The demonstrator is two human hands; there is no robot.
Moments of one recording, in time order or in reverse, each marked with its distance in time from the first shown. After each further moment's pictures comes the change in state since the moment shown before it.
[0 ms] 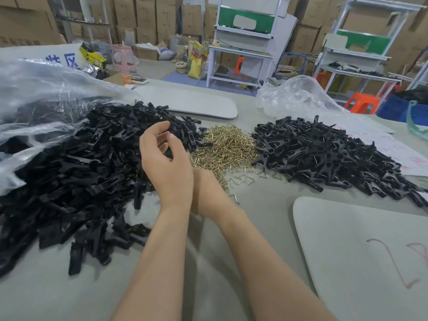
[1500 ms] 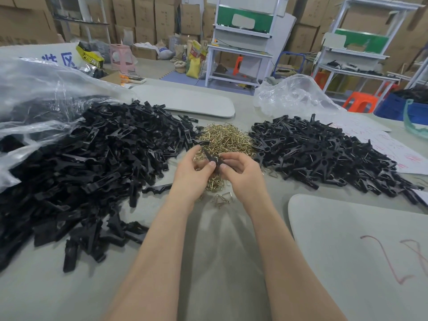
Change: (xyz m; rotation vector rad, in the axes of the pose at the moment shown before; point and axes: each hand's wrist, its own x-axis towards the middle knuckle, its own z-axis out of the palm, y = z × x) left_hand -0.013 -0.036 0.014 -0.036 -0.629 -0.542; right_hand -0.024 0.040 -0.047 0.607 0.420 0.187
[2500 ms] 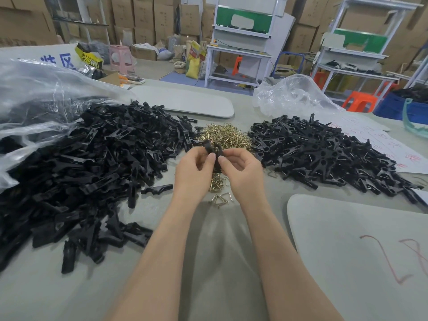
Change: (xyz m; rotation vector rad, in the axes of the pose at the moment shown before) left_hand -0.010 0.012 0.008 0.233 0.061 0.214; right_hand -0.002 -0.007 0.004 0.036 0.089 -0.151
